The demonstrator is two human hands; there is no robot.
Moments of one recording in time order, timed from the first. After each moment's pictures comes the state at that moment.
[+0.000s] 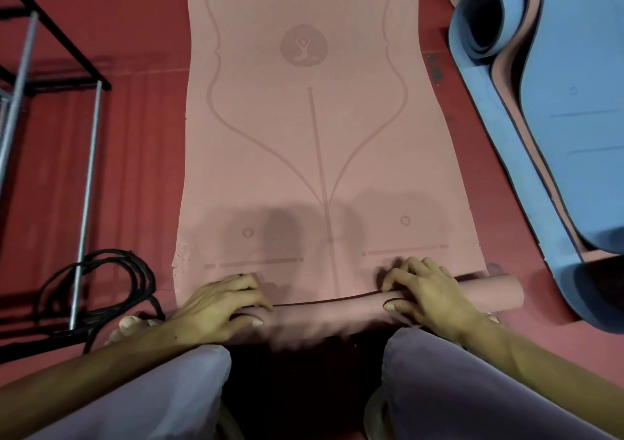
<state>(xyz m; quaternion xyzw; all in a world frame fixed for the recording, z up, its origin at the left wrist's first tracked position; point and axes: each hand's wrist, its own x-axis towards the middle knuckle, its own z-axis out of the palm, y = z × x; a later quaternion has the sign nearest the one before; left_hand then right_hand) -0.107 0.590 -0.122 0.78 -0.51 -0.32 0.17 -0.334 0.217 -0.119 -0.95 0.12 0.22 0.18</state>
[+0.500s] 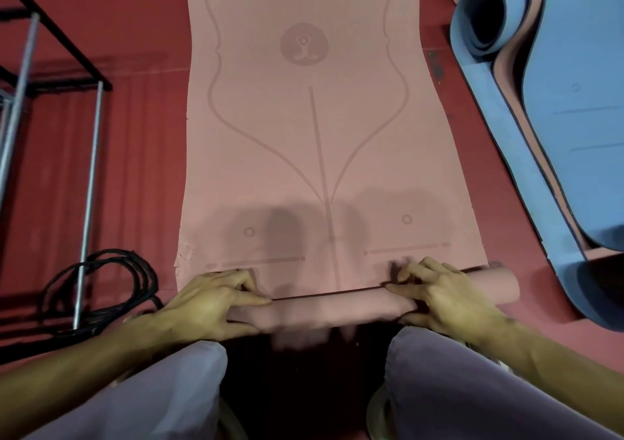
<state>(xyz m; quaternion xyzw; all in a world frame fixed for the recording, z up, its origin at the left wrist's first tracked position) -0.092 0.598 -0.114 0.78 -0.52 -0.31 0.15 -0.344 0.202 -0.111 -0.98 0.00 0.18 0.12</state>
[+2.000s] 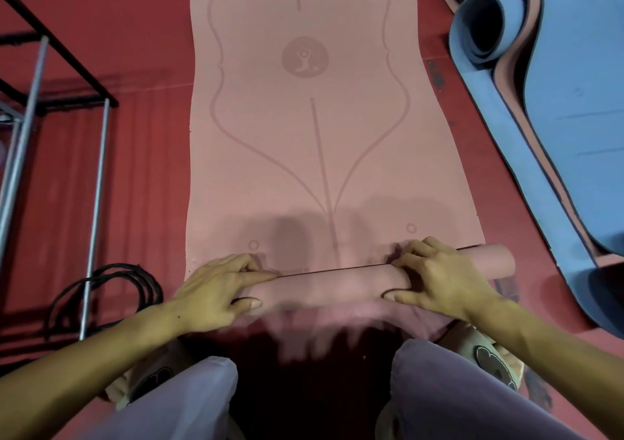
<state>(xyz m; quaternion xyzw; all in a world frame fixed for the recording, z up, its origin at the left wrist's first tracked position) -0.061 0.572 -0.116 0.79 -0.53 -0.27 0.12 -0.299 0.190 -0.115 -0.99 0.05 0.08 0.11</state>
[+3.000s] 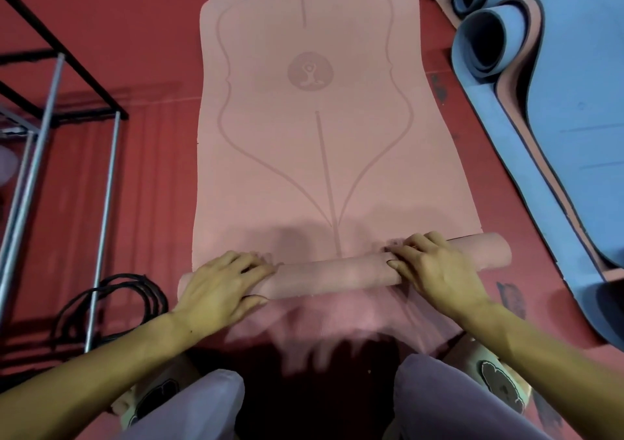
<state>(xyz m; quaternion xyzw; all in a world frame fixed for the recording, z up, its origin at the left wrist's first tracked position) -0.058 0.566 -0.112 0.83 -0.55 -0.09 0.07 -0.270 0.202 -0.103 -0.99 0.13 0.05 0.07</state>
